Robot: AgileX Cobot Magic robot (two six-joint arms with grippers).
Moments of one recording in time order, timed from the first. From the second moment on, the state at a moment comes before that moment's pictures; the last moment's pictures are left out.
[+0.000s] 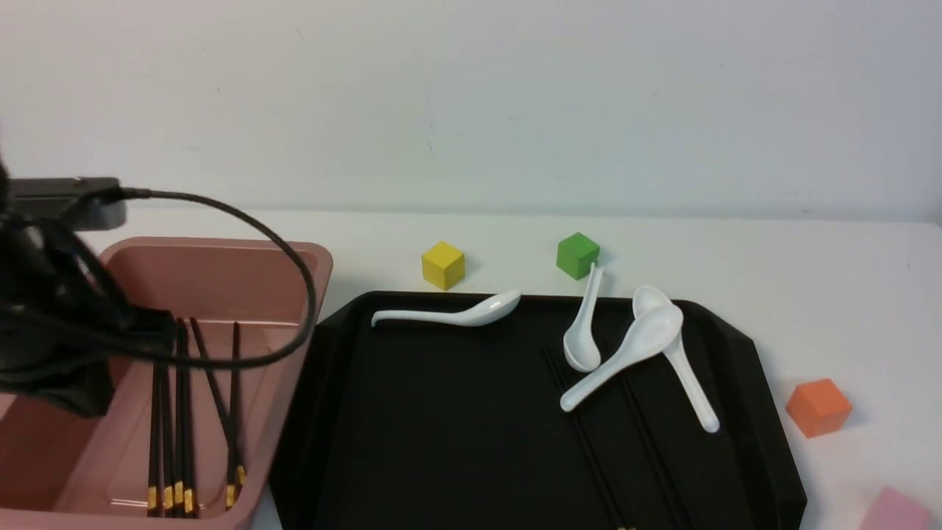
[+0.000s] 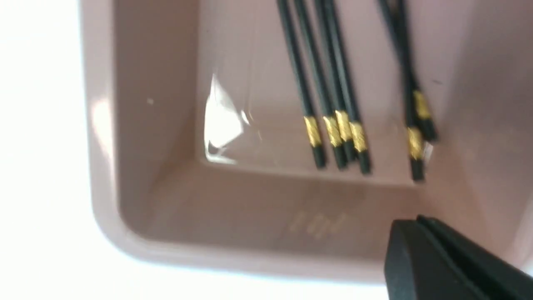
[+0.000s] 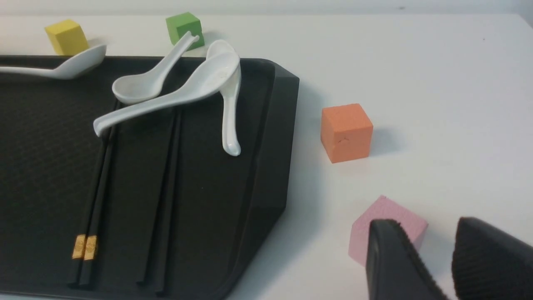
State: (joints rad) right arm 0.07 -0.01 0.02 0.01 0.37 0.09; left arm -0.12 1.31 -1.09 0.03 1.13 -0.21
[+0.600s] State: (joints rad) right arm 0.07 -0.01 0.02 0.01 0.37 0.09; left arm -0.12 0.37 -0.55 -0.25 0.60 -0.20
